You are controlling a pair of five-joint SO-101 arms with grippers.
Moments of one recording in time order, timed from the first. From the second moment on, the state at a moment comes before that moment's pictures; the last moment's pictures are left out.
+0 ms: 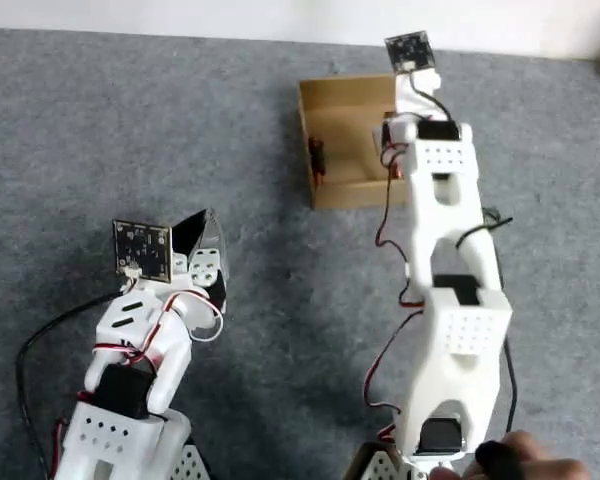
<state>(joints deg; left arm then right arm) 10.1 -83.7 80.2 29.6 12.4 -6.5 33.8 -29.9 52.3 15.3</state>
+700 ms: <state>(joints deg) 10.1 -83.7 80.4 29.6 12.4 -6.5 40.4 -52.1 74.9 15.3</state>
